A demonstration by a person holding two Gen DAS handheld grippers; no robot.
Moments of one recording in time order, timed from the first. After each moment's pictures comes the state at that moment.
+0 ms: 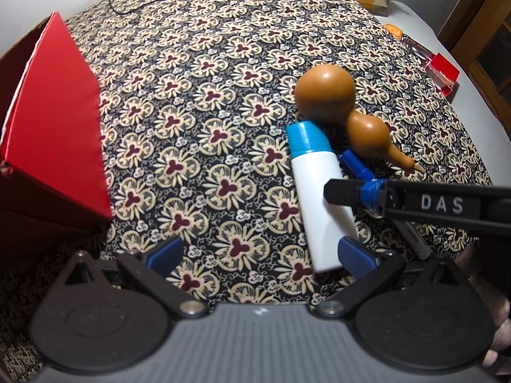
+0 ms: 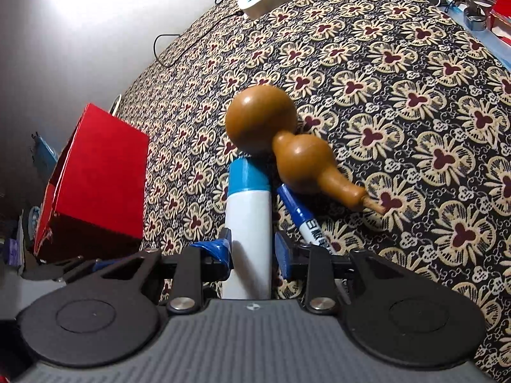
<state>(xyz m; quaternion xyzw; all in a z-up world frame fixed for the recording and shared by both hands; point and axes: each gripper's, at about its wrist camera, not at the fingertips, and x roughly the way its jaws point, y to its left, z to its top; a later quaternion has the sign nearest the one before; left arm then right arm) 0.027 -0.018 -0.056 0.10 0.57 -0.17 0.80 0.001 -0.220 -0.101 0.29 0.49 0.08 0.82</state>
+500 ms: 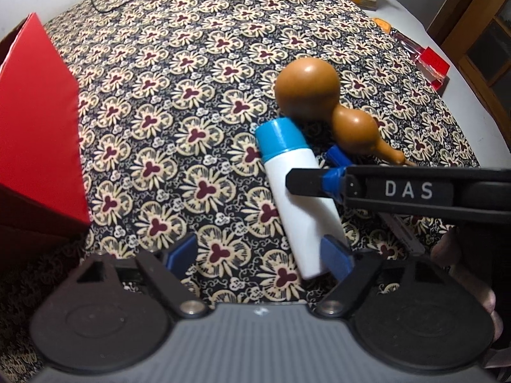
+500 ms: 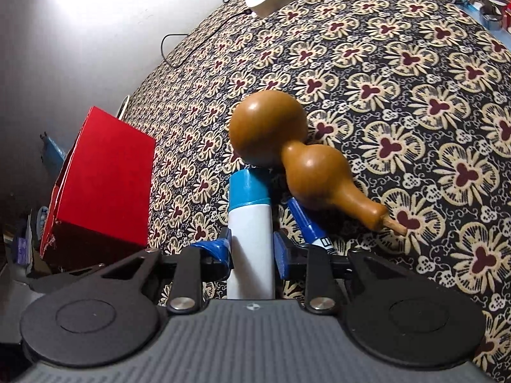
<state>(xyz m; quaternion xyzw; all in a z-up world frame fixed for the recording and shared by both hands) 0.030 -0.027 -0.067 0.10 0.58 -0.19 0.79 0.012 -0.207 -0.108 0.29 0.49 0.12 0.82</state>
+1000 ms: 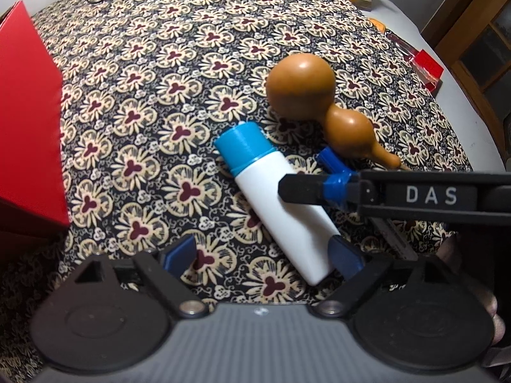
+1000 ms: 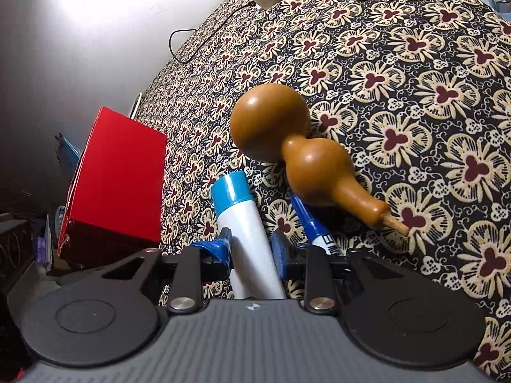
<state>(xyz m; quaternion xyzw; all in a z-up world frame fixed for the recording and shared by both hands) 0.037 -0.033 -0.076 0.08 0.58 -0.21 0.78 0.012 -0.219 -0.113 0.32 0.49 0.14 0.79</state>
